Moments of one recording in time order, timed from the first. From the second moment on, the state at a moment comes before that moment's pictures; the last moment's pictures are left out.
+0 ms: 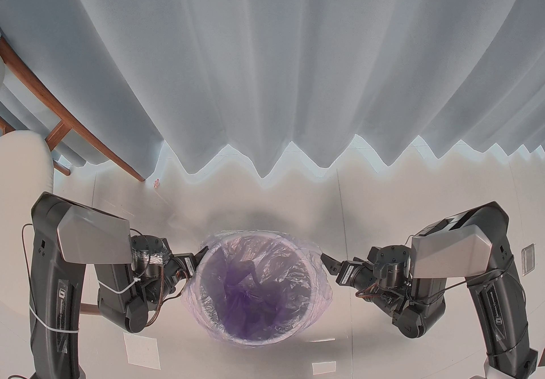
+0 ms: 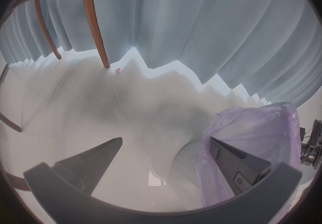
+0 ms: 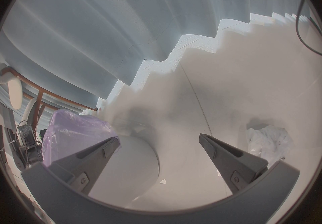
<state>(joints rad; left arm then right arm) -0.28 2.47 -0.53 -1.54 0.11 -0.33 0.51 2.58 -0.65 -1.55 -0.09 0.55</state>
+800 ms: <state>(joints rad) -0.29 1.92 -0.39 -1.54 0.06 -0.35 0.52 2.09 -0.39 -1.55 0.13 0.74</state>
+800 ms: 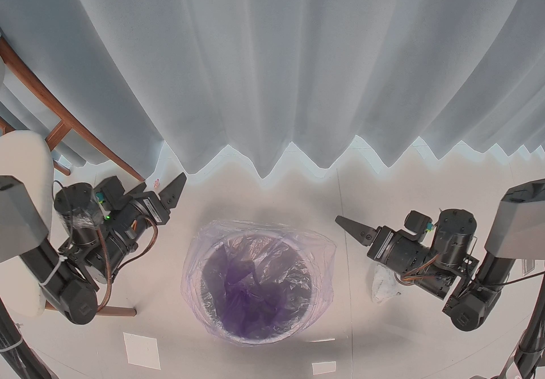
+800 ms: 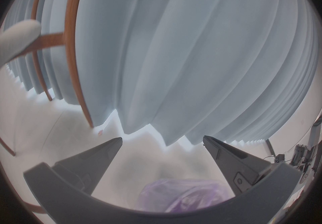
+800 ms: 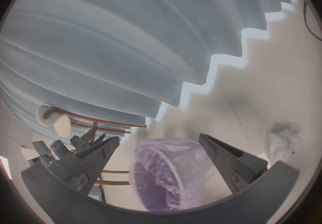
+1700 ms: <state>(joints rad) -0.32 1.57 -0.32 -1.54 -0.15 -0.47 0.57 1.87 -0.30 -1.55 0.27 0.62</state>
